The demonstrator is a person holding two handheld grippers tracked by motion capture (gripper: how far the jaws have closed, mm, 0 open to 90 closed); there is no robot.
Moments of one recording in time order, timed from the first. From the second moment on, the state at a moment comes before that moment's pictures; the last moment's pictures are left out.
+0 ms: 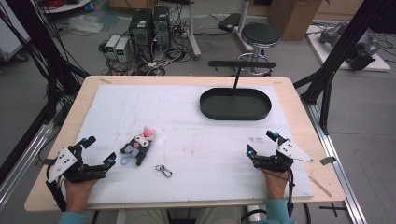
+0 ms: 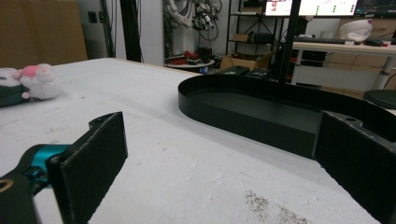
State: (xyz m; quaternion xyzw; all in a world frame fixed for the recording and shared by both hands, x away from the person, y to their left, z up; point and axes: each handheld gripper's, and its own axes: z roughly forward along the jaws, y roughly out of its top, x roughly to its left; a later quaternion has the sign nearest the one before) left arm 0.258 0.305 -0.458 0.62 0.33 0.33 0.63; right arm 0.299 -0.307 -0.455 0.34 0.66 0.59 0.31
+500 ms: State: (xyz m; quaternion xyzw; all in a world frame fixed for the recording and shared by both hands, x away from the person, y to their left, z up) left arm 0.258 0.305 -0.457 0.62 0.33 0.33 0.63; right arm 0.299 -0.308 -0.455 0.35 0.66 0.59 0.31
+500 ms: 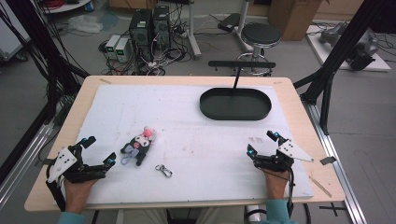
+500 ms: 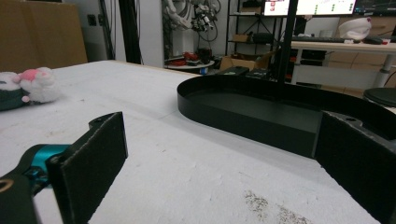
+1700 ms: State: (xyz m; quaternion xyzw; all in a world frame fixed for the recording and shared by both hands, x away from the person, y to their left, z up) left arm 0.313 0.266 -0.374 0.77 0.30 0.24 0.52; right arm 0.299 -0.308 -0.455 0.35 0.65 0.59 0.31
